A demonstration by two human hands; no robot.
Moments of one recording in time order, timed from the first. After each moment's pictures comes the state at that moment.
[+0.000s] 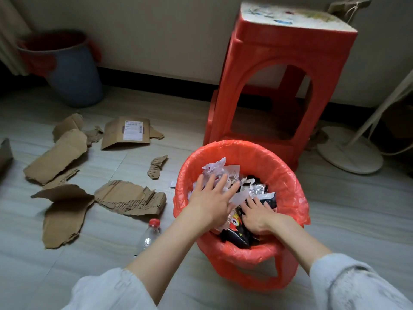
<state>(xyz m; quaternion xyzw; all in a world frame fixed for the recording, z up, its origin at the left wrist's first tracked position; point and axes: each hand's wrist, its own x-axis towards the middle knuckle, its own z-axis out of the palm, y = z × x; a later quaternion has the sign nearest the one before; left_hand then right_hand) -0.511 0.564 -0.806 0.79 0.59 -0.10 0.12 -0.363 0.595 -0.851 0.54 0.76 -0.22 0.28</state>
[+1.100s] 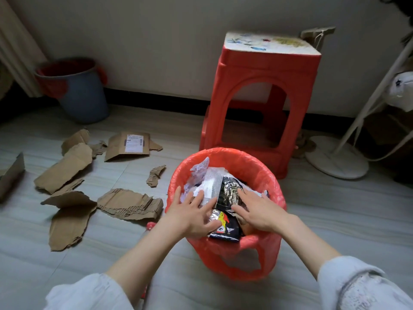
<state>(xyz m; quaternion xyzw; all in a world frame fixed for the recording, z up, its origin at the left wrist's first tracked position) -0.517 0.525 -0.789 0.74 0.62 -0.19 0.16 -0.329 0.576 -0.792 0.51 0.83 -0.20 0.11</state>
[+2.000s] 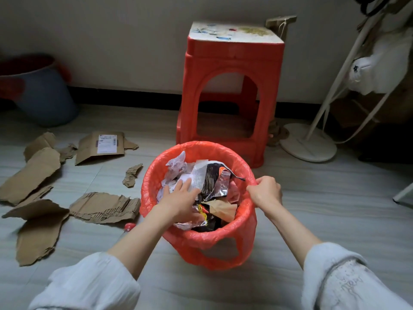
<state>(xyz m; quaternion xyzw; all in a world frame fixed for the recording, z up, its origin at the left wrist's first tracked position) -0.491 0.553 -0.804 0.76 0.61 -0.13 0.18 -0.289 0.578 -0.794 0.81 0.49 -0.26 -0.20</state>
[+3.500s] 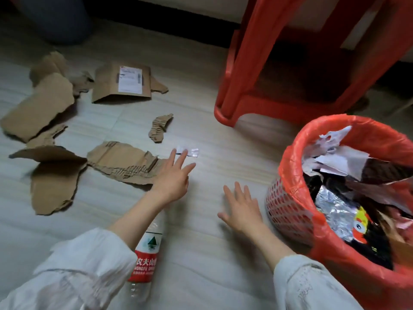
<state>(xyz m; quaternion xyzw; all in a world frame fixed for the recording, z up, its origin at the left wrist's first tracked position) -0.620 0.588 -0.937 0.70 0.69 -0.02 0.17 -0.415 0.573 -0.940 0.57 0.76 -0.26 0.18</state>
